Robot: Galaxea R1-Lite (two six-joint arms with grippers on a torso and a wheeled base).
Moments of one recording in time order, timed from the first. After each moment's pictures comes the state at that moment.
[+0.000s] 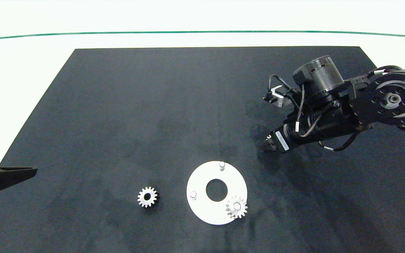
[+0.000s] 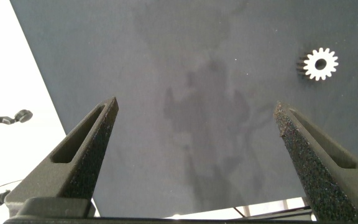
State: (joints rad) left arm -0.15 1.07 -1.24 0.77 0.11 0.23; right arm 0.46 1.86 -1.54 0.47 -0.13 -0.14
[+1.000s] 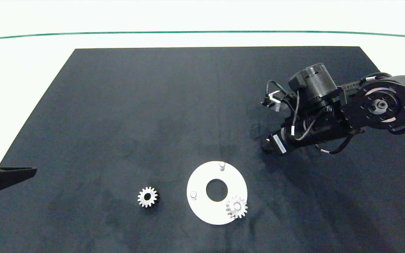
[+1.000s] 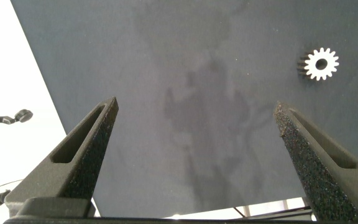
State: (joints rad) left arm -0.15 1.07 -1.24 0.77 0.10 0.23; right arm 0.45 1.89 -1.52 0.44 -0.13 -0.14
